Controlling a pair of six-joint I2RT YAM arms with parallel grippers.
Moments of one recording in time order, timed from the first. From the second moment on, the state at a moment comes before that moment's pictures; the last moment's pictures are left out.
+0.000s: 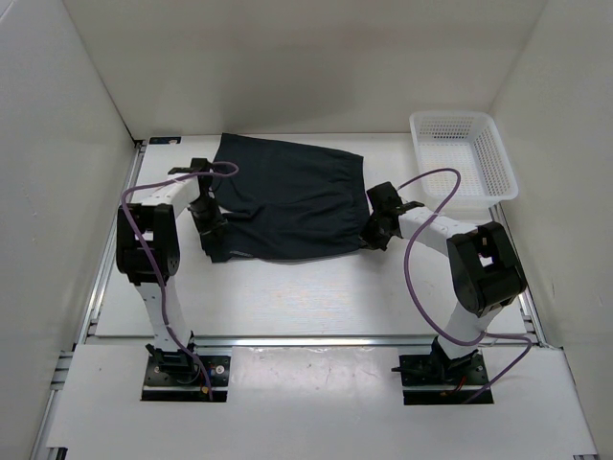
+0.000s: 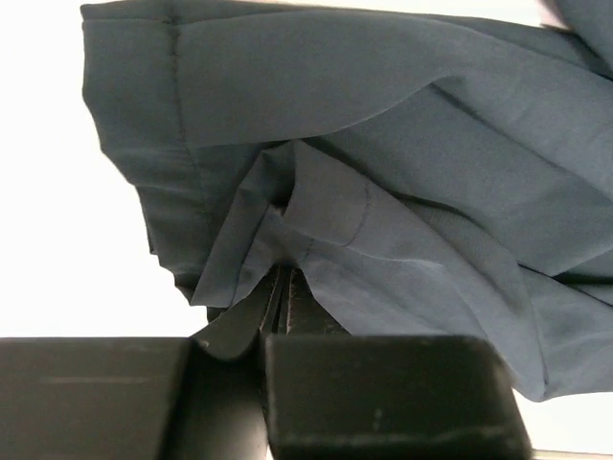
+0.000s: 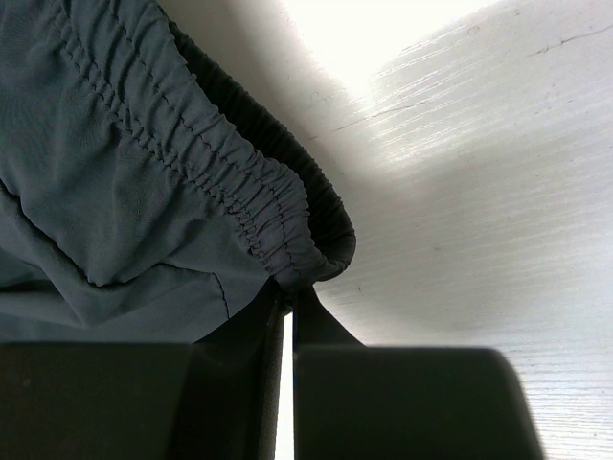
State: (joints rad) left arm -0.06 1.97 1.43 -0.91 0.02 -0.45; right arm 0.43 1.73 1.03 -0.42 0.03 0.91
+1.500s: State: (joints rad) left arm -0.06 1.76 1.39 -0.97 0.01 -0.46; right arm 0.43 1.72 1.03 -0.43 0.03 0.91
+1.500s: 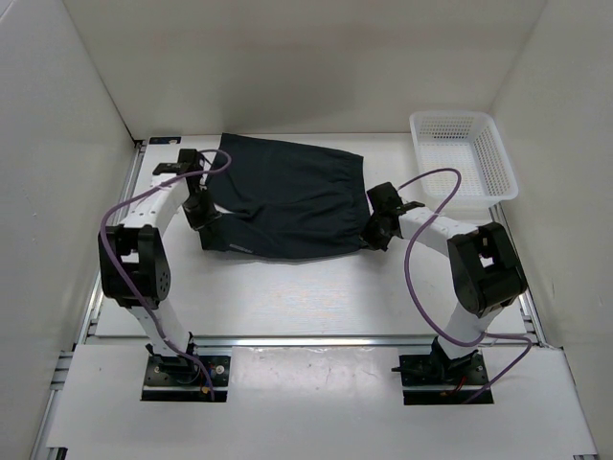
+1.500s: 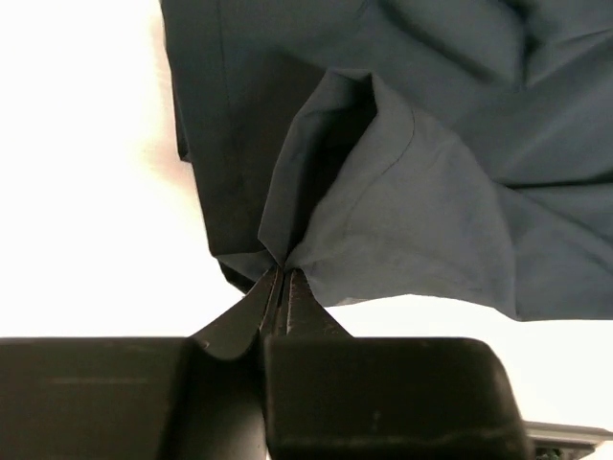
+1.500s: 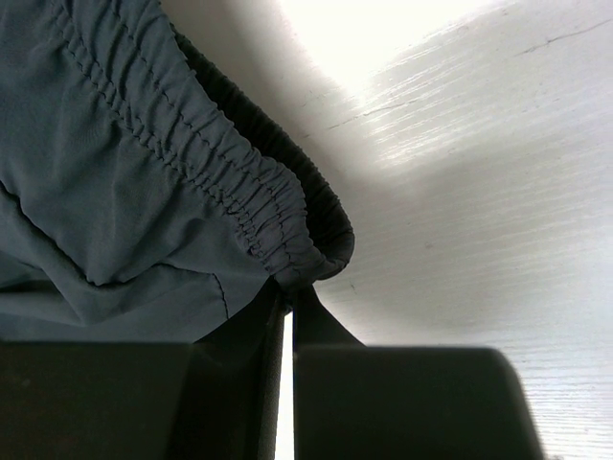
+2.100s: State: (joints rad) left arm 0.03 1.81 2.13 -1.13 0.11 -0.45; right arm 0.32 1.64 1.68 -0.59 0.05 0.68
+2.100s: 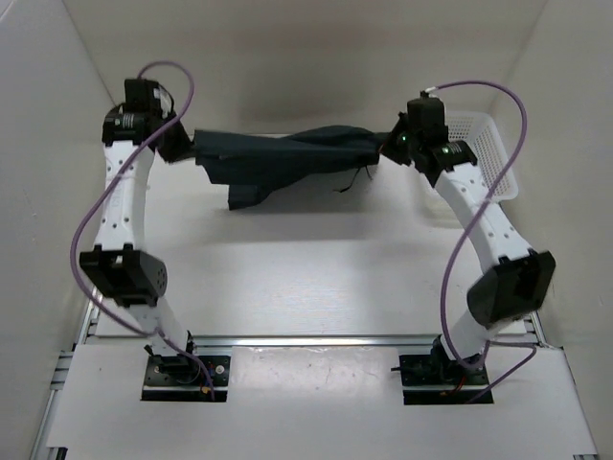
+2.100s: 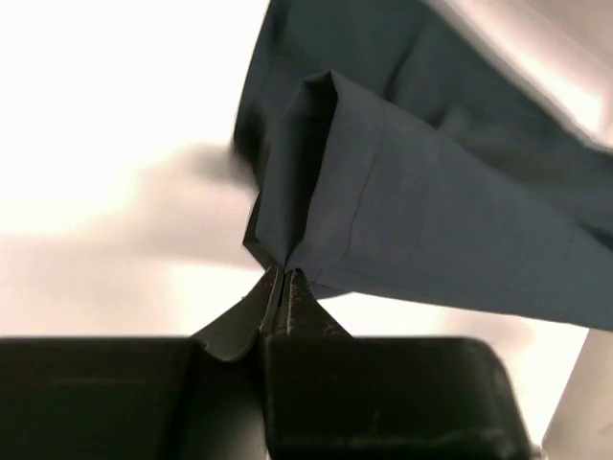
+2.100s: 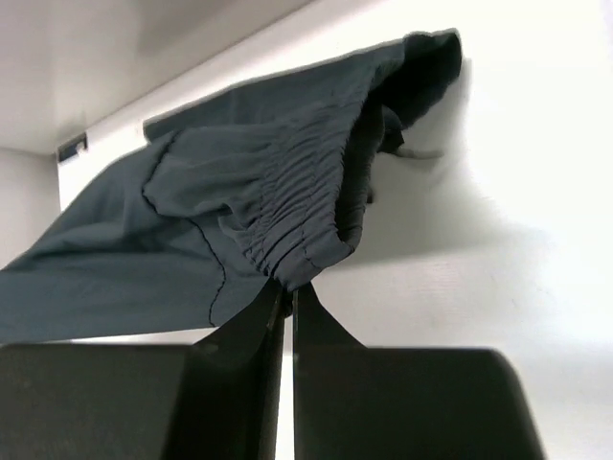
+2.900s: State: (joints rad) left arm -0.07 1.18 0.72 -0.90 0.25 -0.71; right arm 0.41 0.98 0.67 -0.71 0.15 0.87
